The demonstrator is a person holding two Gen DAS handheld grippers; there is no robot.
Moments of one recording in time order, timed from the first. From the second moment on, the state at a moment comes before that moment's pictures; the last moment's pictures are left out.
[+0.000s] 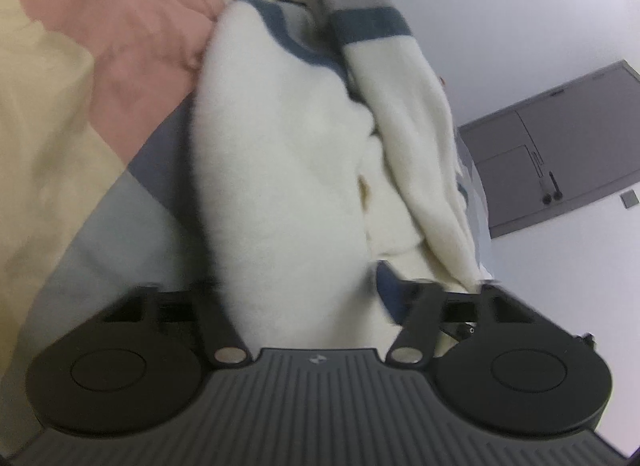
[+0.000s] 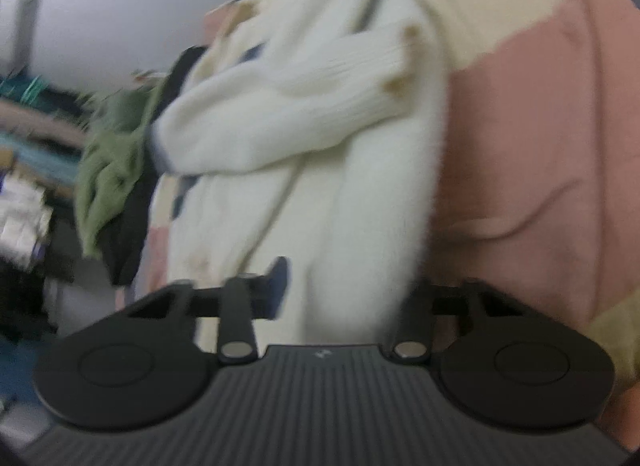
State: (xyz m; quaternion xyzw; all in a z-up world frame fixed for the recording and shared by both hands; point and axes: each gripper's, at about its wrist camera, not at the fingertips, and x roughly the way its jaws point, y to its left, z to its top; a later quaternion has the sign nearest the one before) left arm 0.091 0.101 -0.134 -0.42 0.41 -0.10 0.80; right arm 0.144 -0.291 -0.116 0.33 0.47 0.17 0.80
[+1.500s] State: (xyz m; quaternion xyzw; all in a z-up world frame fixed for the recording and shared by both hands) left arm -0.057 0.123 0.075 -0.39 0.14 -0.21 0.88; right arm 0.036 -0.341 0.088 0.34 0.22 0.30 0.86
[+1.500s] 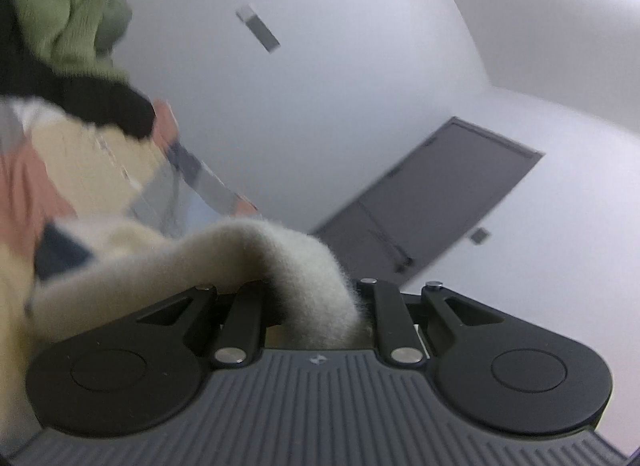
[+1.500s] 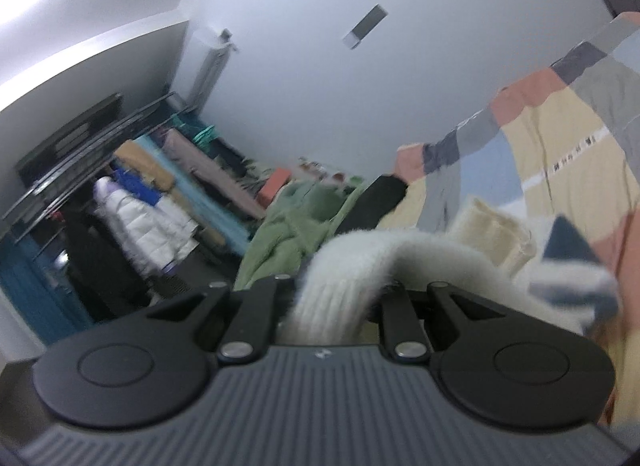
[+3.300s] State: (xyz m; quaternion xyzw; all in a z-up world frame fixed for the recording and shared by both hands) left arm 0.171 0.126 -0.061 -0.14 0.29 -0.01 0.94; right arm 0.214 -0.268 -0.045 0.23 0.33 0.20 0.89
